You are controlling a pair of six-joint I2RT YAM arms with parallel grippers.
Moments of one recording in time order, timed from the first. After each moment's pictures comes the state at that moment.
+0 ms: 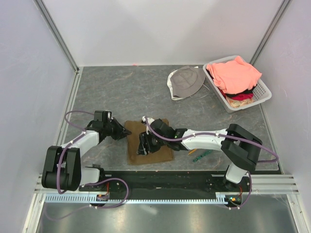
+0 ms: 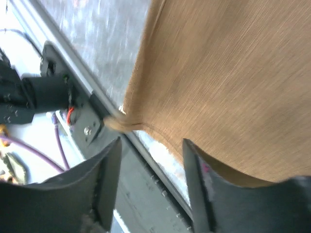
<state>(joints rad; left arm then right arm) -0.09 1.30 0.49 -0.13 0.42 -0.88 1.09 1.69 0.92 0.08 -0.25 0.73</state>
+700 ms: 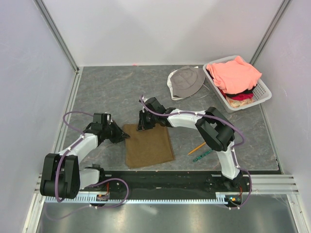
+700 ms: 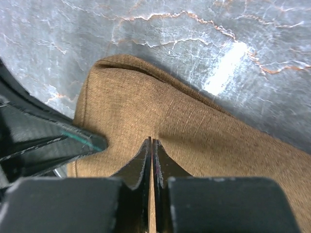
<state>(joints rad) -0.09 1.21 0.47 -0.23 0.39 -0.80 0.85 2.07 1.36 -0.05 -0.30 0.62</state>
